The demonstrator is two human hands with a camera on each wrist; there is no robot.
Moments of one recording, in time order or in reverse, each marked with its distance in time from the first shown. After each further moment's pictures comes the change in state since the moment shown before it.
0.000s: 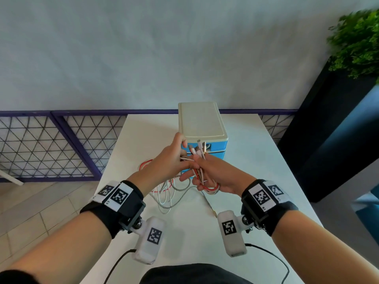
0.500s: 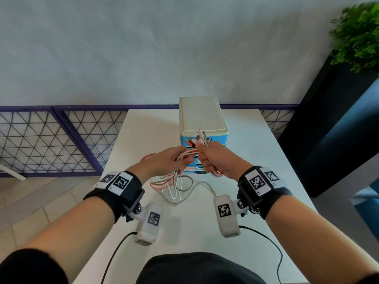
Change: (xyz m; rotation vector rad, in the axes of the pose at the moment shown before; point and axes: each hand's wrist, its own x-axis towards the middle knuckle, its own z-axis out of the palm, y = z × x) left_hand -0.004 -0.028 -0.002 -0.118 -0.290 -0.137; right_hand 0.005 -0.016 0.004 -0.234 0.340 0.024
